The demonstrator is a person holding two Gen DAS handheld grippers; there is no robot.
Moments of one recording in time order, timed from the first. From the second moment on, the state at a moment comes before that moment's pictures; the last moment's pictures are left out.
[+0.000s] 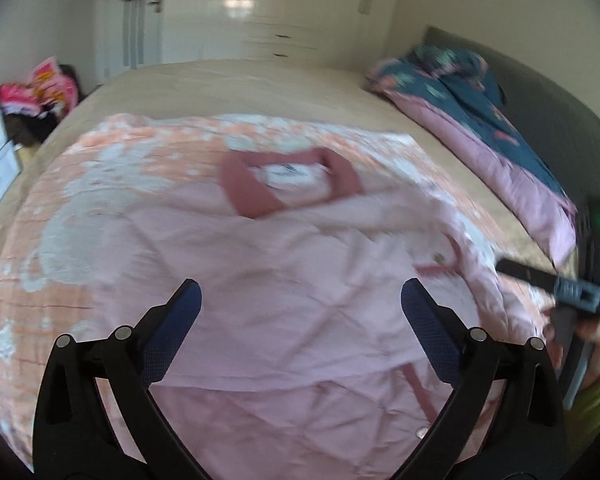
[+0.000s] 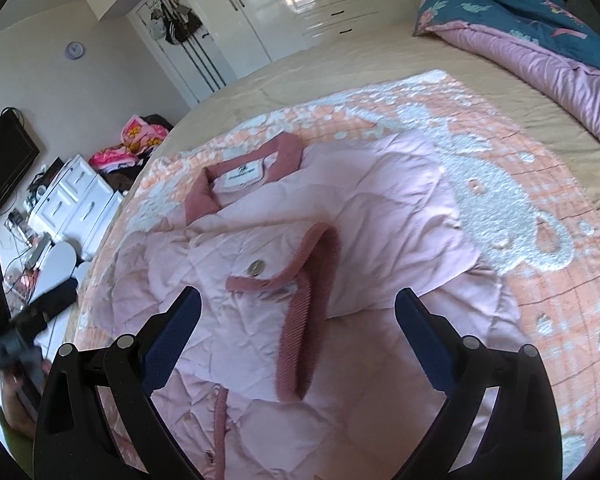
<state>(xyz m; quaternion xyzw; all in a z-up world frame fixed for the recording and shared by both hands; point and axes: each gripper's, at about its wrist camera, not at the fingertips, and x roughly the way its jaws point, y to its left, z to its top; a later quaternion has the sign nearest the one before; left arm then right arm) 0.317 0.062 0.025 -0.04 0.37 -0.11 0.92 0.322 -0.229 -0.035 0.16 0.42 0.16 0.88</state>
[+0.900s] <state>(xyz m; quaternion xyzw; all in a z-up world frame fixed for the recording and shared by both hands) 0.328 0.184 0.022 -0.16 0.36 0.01 0.92 0.332 -0.188 -0.096 0.23 0.48 0.22 0.82</state>
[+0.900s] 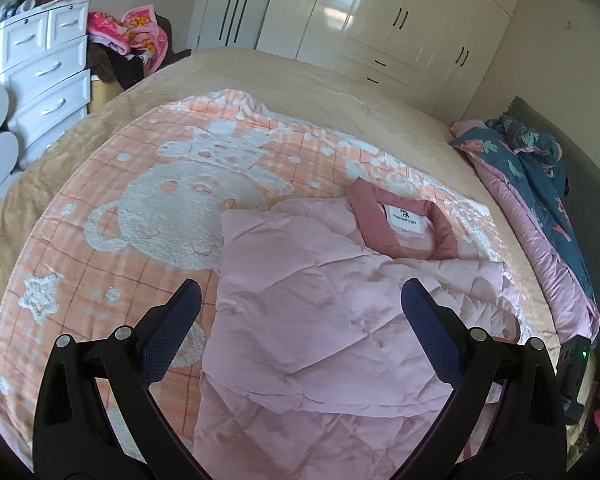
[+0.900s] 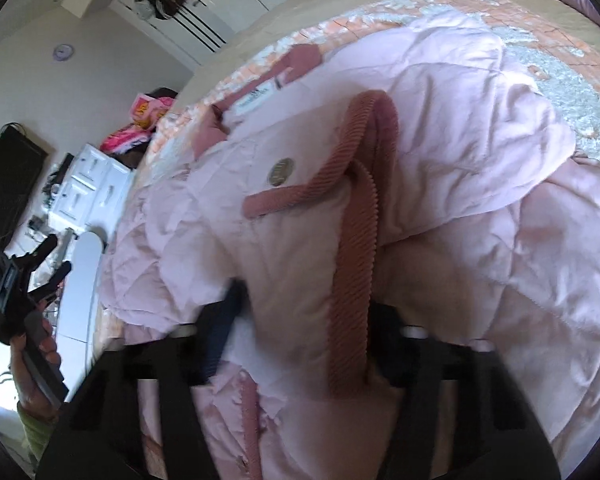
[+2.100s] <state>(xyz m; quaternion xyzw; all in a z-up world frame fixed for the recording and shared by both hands) 0.357 0.105 -0.036 -0.09 0.43 -0.04 0.90 0.371 -0.198 -0.031 0.04 0.38 0.21 0.90</state>
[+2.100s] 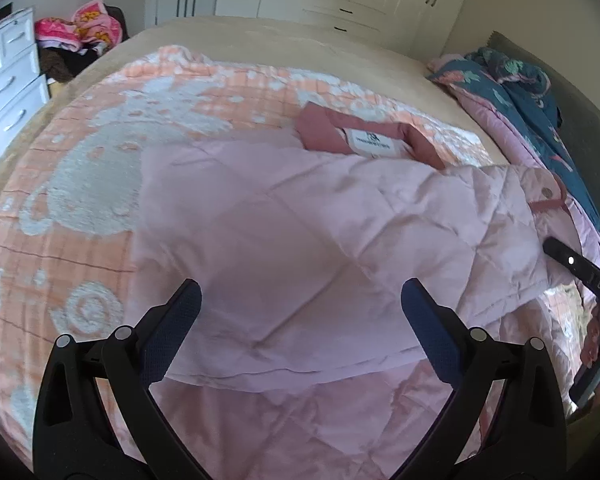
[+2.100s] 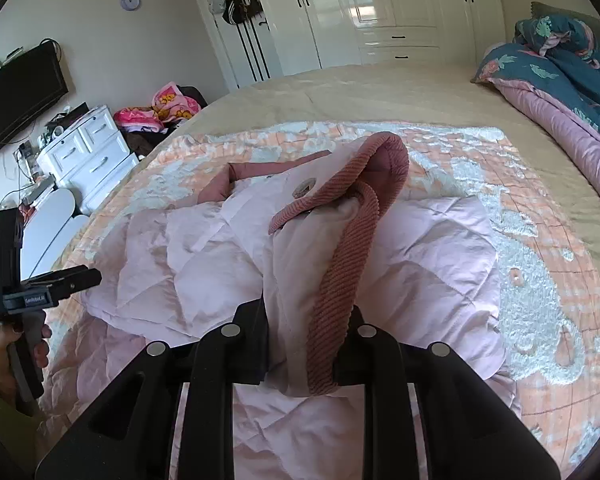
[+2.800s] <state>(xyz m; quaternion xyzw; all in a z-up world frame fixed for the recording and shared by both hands) 0.366 0.095 -0.070 -0.09 0.46 -0.05 0.88 0.379 -0.210 -0.042 0.03 0.41 0.15 0.90</state>
